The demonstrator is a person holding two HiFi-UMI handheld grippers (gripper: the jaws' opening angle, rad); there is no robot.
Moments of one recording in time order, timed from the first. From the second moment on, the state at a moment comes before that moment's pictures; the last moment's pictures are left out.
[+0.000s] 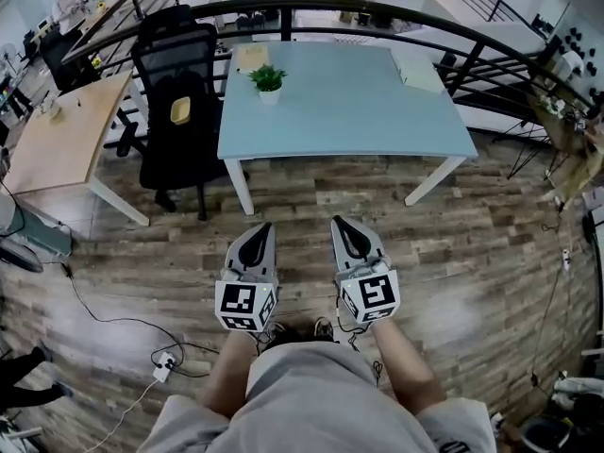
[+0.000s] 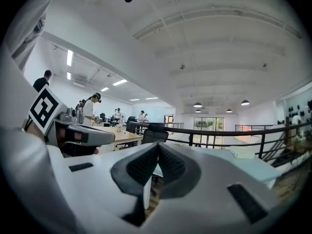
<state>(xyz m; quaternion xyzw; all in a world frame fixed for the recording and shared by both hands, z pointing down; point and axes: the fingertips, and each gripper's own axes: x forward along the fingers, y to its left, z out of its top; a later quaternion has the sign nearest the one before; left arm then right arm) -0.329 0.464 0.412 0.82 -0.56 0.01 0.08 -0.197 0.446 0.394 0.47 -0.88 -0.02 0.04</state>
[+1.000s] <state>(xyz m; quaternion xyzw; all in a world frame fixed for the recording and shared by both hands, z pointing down) -0.368 0.424 0.471 0.83 -0.54 0.05 0.12 -0.237 0.399 0.460 0.45 -0.89 0.04 0.08</state>
